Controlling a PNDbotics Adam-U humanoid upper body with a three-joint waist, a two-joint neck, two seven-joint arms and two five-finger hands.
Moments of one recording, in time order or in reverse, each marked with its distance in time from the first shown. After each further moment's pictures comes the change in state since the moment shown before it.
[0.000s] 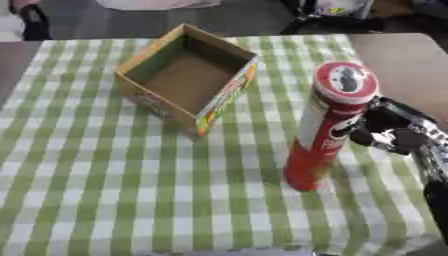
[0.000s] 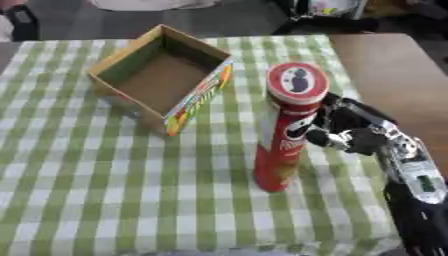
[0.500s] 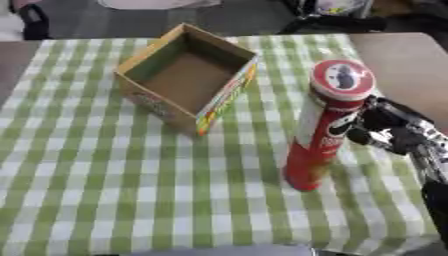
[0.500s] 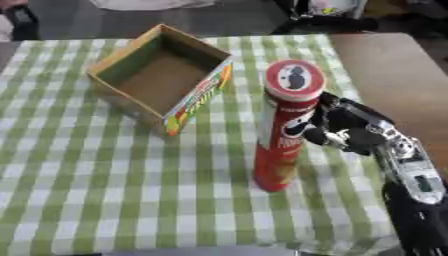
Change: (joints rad) left arm 0.000 0.000 0.000 0.000 0.000 0.000 -0.001; right arm 0.011 0.000 0.003 -0.002 0.008 0.013 -0.021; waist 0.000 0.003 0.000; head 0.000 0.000
